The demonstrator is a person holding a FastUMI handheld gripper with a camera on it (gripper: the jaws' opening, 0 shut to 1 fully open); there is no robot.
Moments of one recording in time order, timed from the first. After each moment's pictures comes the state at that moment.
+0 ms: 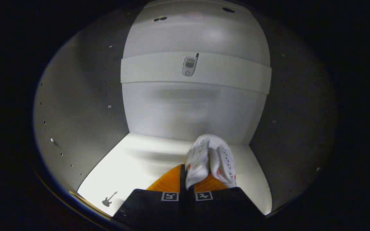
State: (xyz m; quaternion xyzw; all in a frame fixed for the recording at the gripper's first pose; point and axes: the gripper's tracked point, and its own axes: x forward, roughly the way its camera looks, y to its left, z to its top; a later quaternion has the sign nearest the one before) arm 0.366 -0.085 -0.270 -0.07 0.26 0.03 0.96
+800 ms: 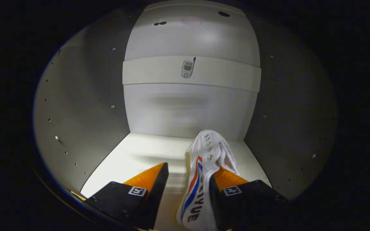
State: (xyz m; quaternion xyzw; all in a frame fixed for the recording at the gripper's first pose) arm 0.343 -0.082 -0.258 -0.06 0.24 0.00 0.97
